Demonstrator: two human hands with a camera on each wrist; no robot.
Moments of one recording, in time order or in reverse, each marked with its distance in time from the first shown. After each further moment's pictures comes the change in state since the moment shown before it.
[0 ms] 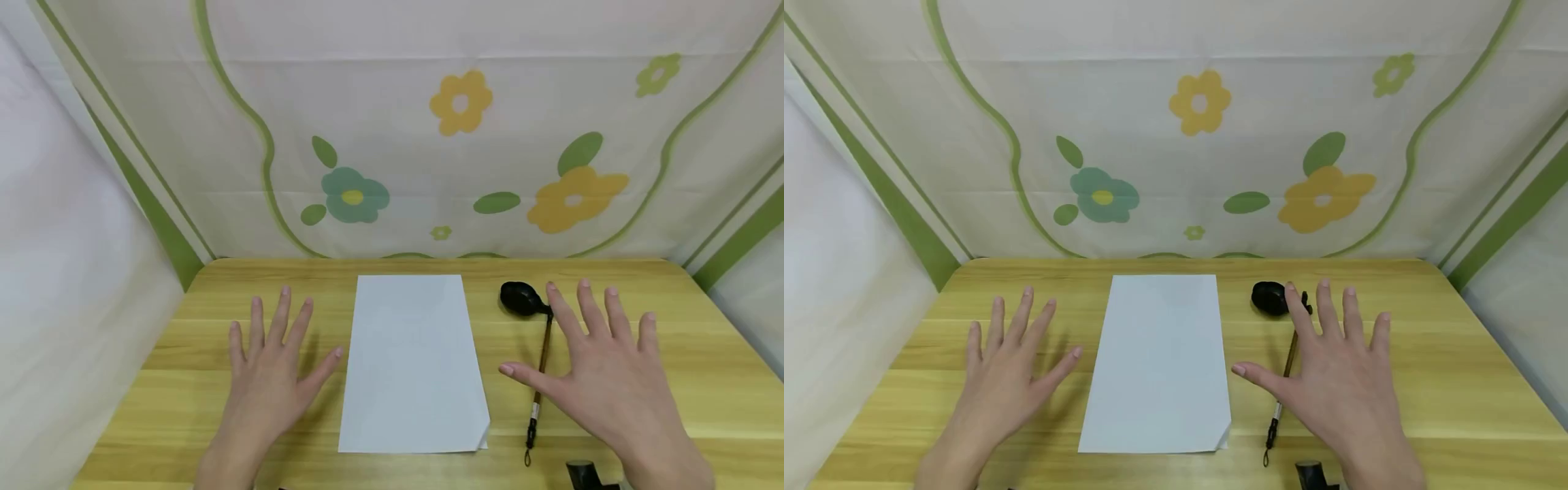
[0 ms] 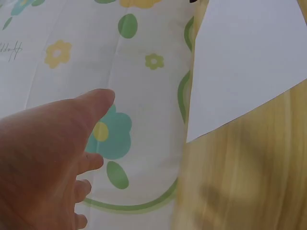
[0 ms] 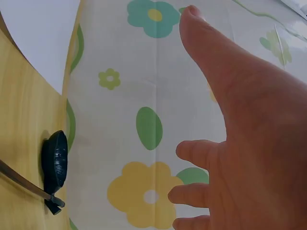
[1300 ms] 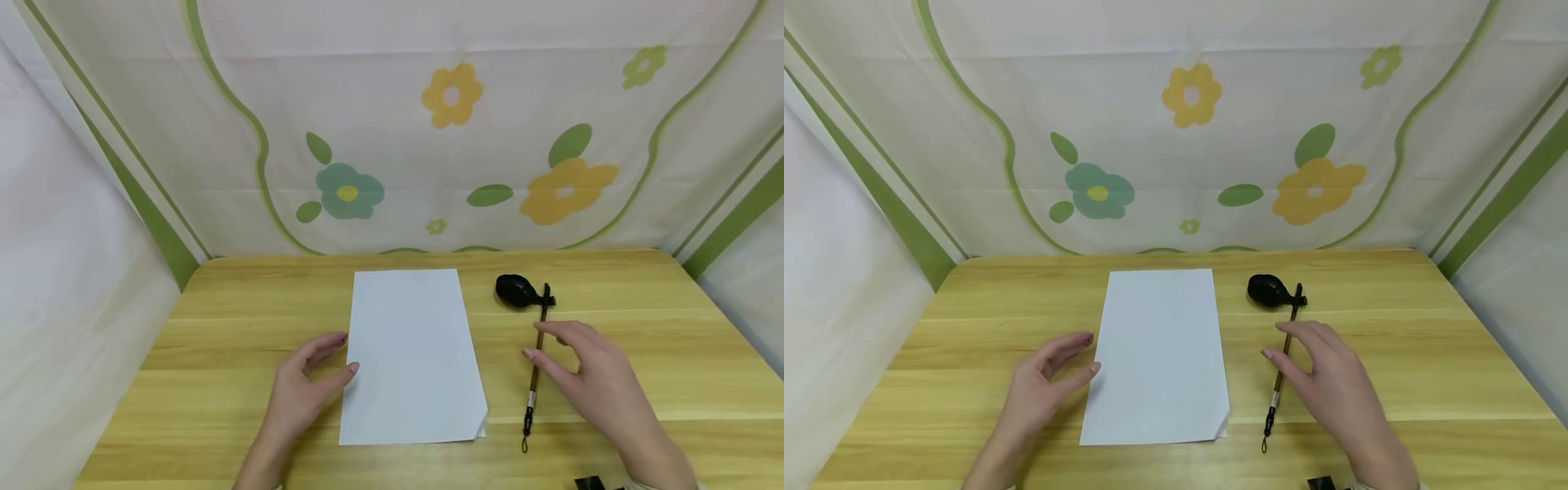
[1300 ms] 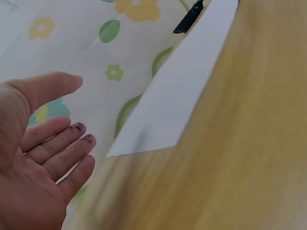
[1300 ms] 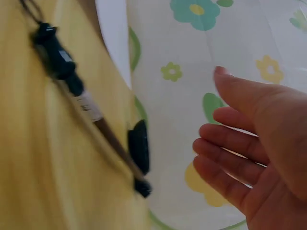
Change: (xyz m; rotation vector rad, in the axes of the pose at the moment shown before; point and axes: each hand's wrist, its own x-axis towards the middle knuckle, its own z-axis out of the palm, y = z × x) left_hand -0.006 -0.005 0.064 -0.949 -0.023 -0.125; right_hand -0.011 0.024 0.046 0.356 0.351 -0.190
